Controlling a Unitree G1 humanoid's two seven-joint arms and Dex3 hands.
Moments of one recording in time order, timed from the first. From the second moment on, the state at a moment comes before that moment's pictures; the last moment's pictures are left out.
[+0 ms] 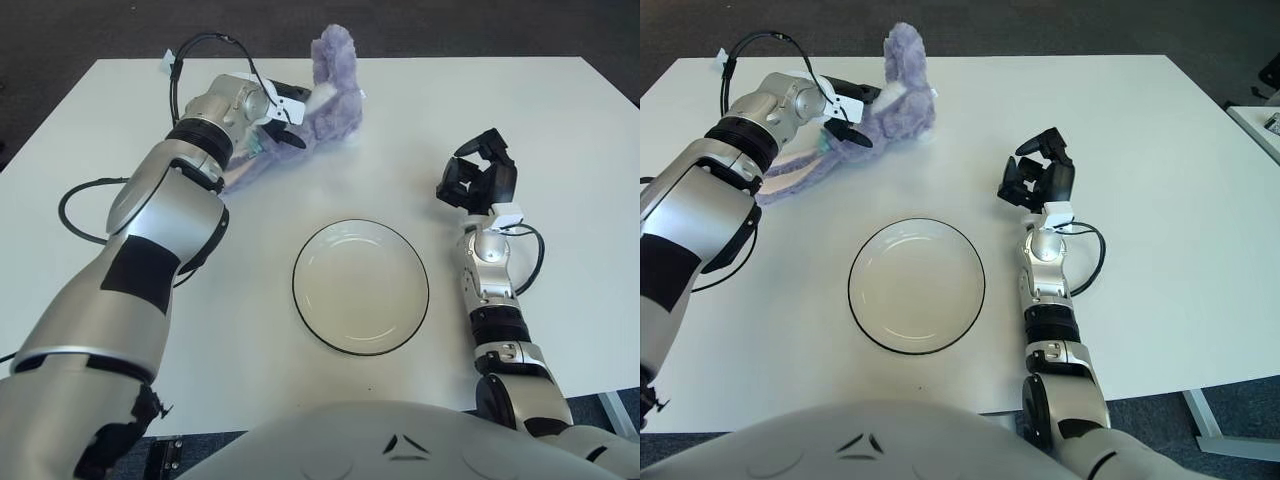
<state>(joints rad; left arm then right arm) -1.32 0.32 -0.62 1.30 0.74 -0.29 -0.41 -0.29 -0.03 -0.13 0.40 -0.01 -0.52 -0.23</state>
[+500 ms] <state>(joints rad) -1.29 0.30 -0.59 1.30 0.69 -0.25 -0.49 -0.28 -0.03 -0.15 0.39 -0.01 -0.52 -0.23</state>
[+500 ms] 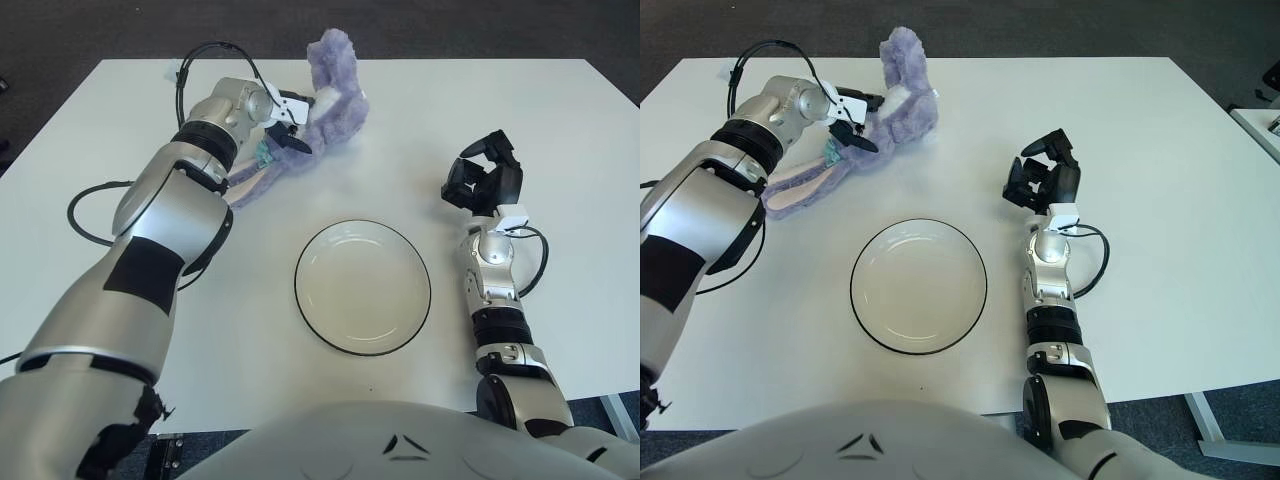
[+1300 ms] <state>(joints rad) -1.24 0.27 -0.69 1.28 0.77 -0.18 -0.32 -0.26 -0.03 -0.15 0.34 -0.02 -0.47 -0.26</state>
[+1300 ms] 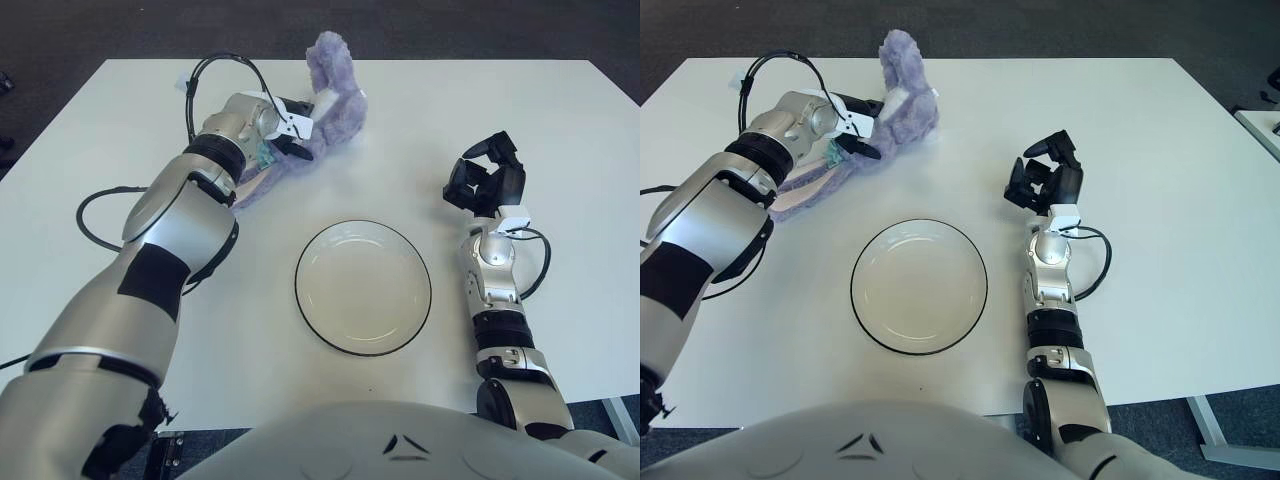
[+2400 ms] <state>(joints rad) -1.16 0.20 -0.71 1.26 0.78 0.02 -0.22 -0.23 -0.03 -0.17 0.34 -0.02 -0.47 -0.26</state>
